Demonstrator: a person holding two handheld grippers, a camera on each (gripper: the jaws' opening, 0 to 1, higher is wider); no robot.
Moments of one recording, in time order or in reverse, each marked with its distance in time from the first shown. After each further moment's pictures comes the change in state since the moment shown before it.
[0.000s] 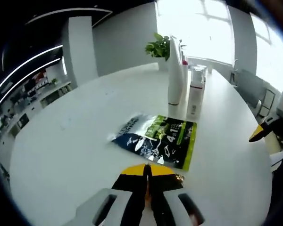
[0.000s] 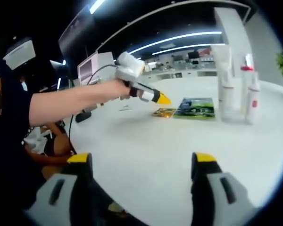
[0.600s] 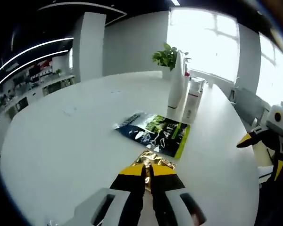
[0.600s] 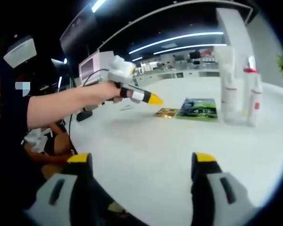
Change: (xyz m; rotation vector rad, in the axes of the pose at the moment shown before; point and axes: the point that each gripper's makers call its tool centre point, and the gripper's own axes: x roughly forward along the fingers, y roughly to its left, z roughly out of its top) left arm -0.021 -0.004 -0.020 -0.146 -0.059 -0.053; right arm 0.005 0.005 0.001 -0.012 0.008 0.005
